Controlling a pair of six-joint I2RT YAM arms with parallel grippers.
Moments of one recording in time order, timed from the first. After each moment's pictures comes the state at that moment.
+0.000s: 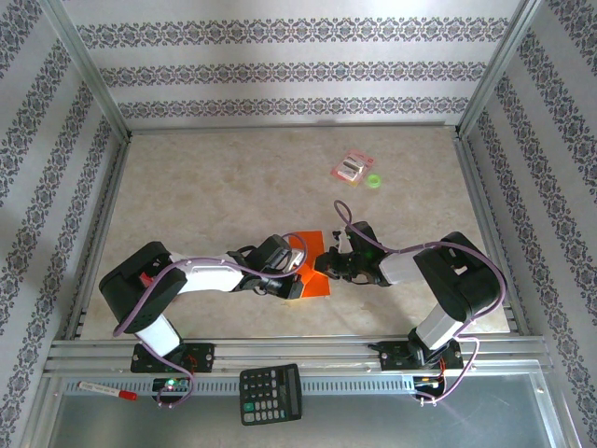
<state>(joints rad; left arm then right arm) -0.83 1.64 0.69 -0.05 0.41 -0.56 0.52 1.64 0.46 0.35 -0.61 0.92</state>
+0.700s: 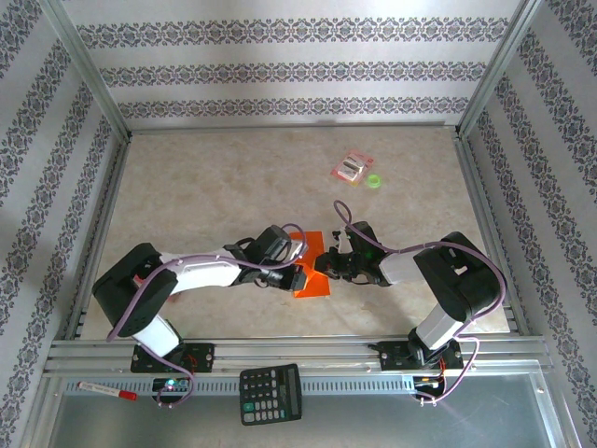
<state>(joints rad) -0.79 1.62 0.77 -0.09 0.45 -0.58 0.52 1.64 0.46 0.35 -0.61 0.91</state>
